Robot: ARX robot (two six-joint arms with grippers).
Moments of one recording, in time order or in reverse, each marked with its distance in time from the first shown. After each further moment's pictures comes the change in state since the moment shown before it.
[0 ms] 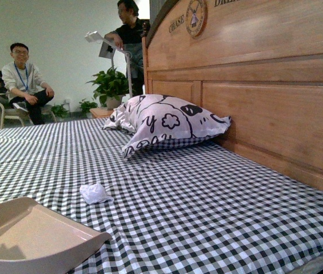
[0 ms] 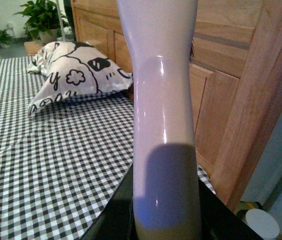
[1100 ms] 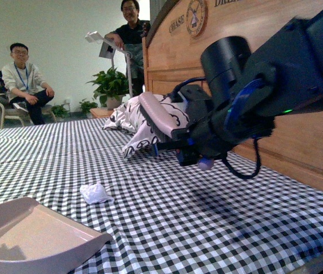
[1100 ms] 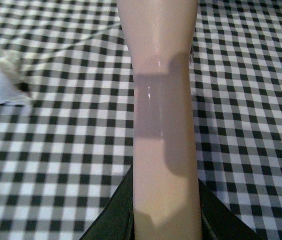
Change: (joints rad) left arm 0.000 0.000 0.000 0.000 0.002 0.006; right arm -0.136 1.516 1.219 -0.253 -0.562 -0.074
